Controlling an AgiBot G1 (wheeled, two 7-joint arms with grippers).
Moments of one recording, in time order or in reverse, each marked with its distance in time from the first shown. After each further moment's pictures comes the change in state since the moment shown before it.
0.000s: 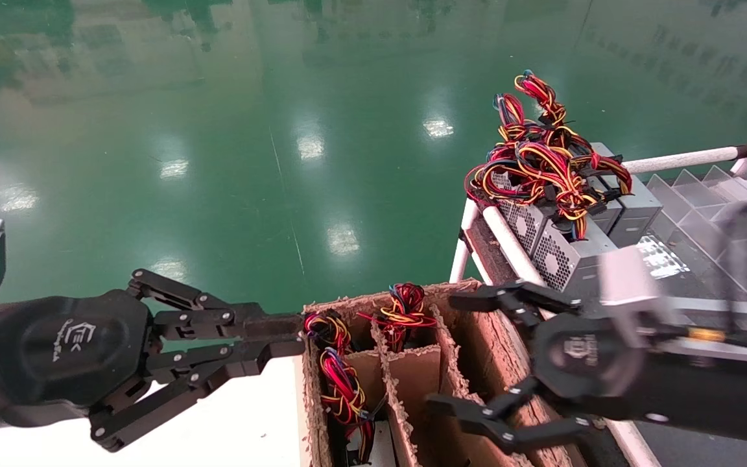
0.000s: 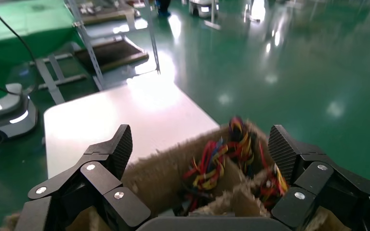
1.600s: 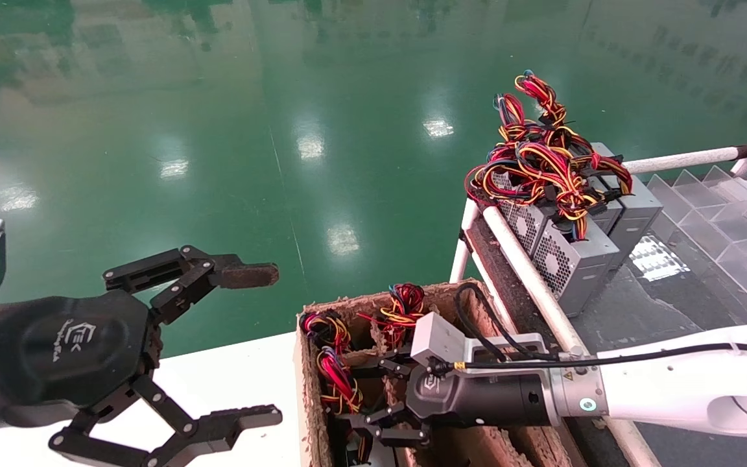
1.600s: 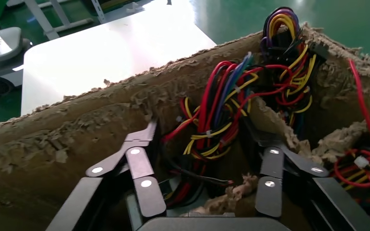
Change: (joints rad) left arm 0.000 -0.001 0.002 0.000 -0.001 -0.001 0.001; right arm 0.145 -0.393 -0.213 -0.492 -0.311 0.046 -0.253
